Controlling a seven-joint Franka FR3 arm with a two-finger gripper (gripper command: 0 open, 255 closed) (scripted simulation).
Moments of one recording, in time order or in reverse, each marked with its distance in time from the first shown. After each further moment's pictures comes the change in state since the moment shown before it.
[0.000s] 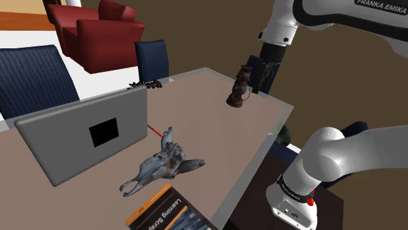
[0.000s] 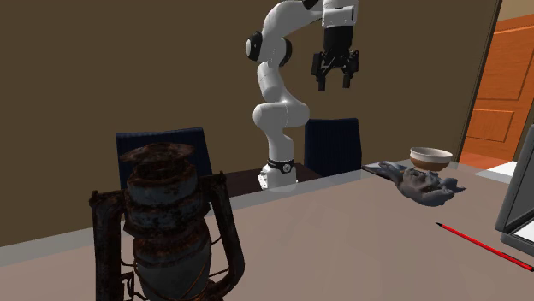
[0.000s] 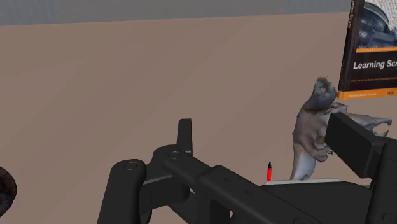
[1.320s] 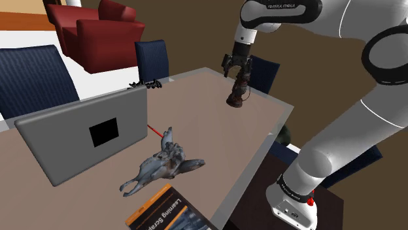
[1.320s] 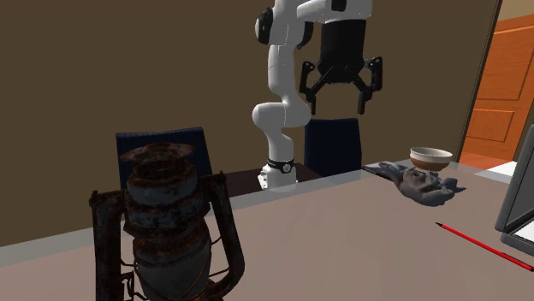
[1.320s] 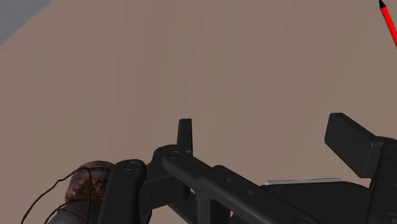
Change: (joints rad) arm -0.192 0.585 -0.067 0.358 -0.052 0.217 0.321
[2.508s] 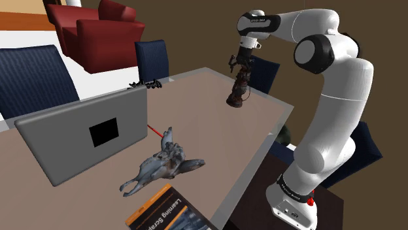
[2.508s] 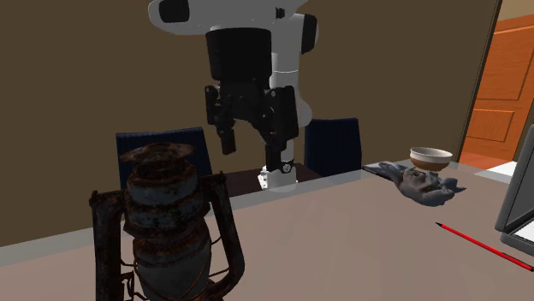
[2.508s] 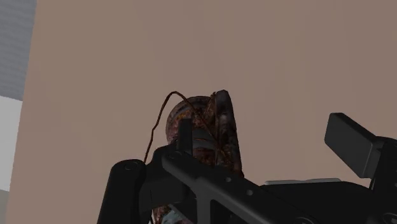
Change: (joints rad) arm -0.169 0.500 -0.157 0.498 0.031 -0.009 0.266
